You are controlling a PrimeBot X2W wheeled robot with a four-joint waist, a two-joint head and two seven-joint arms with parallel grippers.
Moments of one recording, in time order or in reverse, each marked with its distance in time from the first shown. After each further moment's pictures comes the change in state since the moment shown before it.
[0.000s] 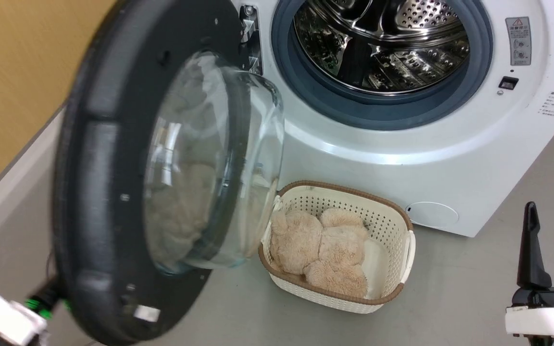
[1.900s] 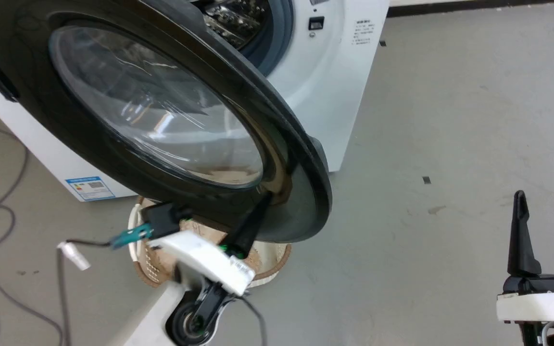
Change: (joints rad) left arm -0.410 -0.100 -0.898 0.312 0.024 0.000 -0.761; right arm -0.057 0.001 0.022 0.049 -0.009 0.000 0.000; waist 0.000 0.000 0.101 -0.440
